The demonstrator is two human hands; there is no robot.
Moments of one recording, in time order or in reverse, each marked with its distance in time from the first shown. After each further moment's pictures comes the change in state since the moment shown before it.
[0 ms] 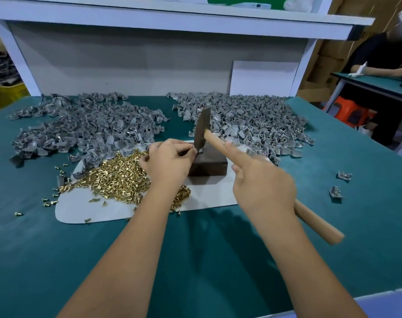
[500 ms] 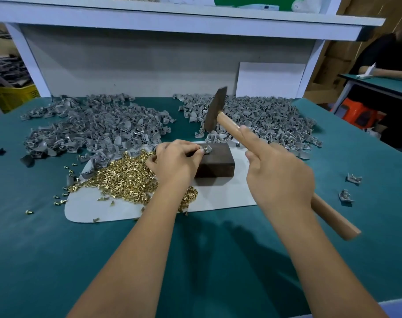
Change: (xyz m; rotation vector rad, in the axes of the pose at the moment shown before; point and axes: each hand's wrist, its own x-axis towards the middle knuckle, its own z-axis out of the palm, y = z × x) left_hand 0.001 0.002 0.002 0.062 0.009 -0.005; right_hand 0.006 0.000 -0.008 0.023 0.169 0.055
